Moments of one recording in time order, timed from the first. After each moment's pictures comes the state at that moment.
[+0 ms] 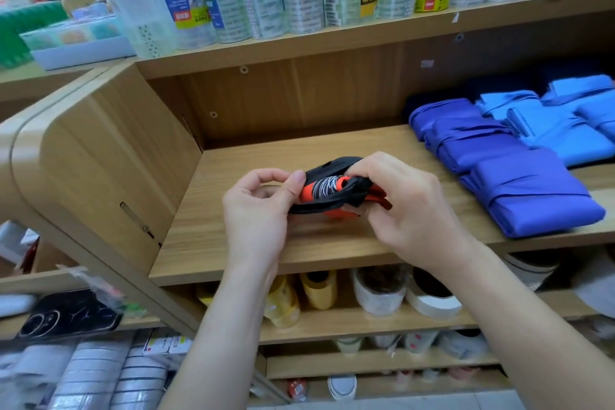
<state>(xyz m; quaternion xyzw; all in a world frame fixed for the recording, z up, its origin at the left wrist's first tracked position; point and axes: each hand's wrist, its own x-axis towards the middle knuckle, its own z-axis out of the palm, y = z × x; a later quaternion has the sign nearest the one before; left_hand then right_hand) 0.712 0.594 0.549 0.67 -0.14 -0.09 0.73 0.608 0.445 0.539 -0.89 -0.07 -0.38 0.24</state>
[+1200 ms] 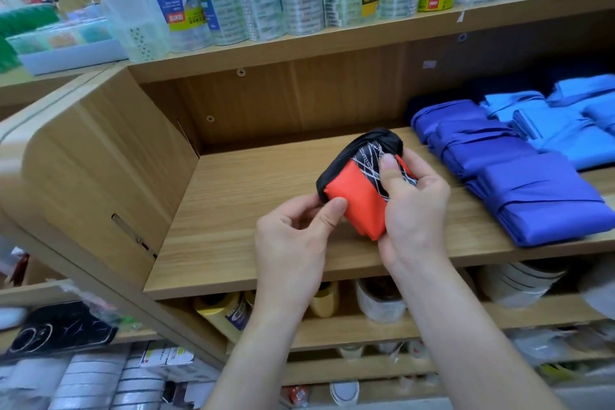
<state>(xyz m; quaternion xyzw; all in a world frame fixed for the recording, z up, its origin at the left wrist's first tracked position) 0.684 0.586 0.538 0.71 -0.25 -0.06 0.65 0.649 0.477 0.542 -0.39 0.26 -0.47 0.75</state>
